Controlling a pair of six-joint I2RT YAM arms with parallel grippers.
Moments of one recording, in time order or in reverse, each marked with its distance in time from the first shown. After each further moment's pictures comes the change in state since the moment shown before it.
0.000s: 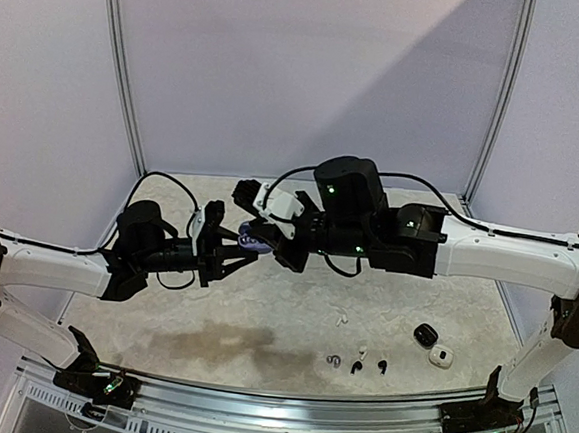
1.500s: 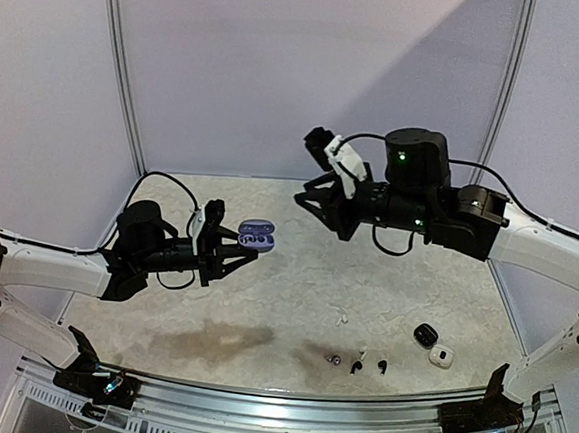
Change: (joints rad) left arm 0.000 0.000 0.000 -0.001 -0.018 -0.002; right arm -0.129 -0.200 -0.064 -0.051 -0.014 0.219
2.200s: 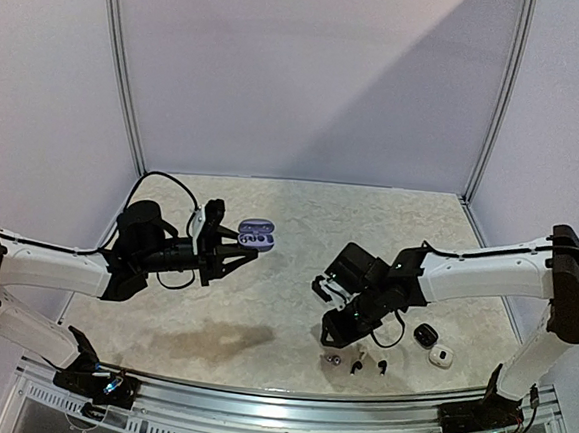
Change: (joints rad) left arm 0.000 0.000 0.000 0.000 -0.011 0.000; right arm 0.008 0.217 -0.322 -0.372 -0.138 0.639
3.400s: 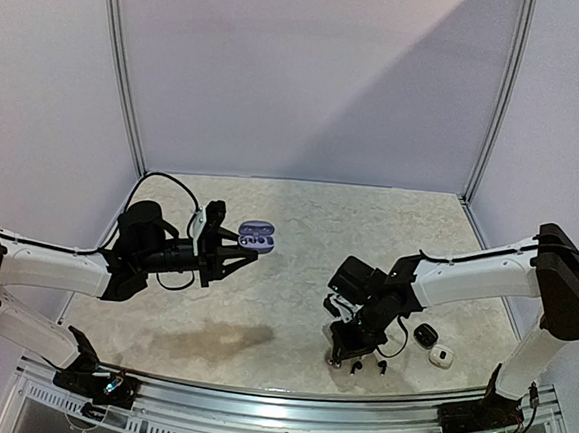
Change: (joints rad) left arm 0.000 0.000 0.000 -0.018 0.004 0.001; right arm -0.019 0.049 -0.057 -0.033 -0.095 0.154
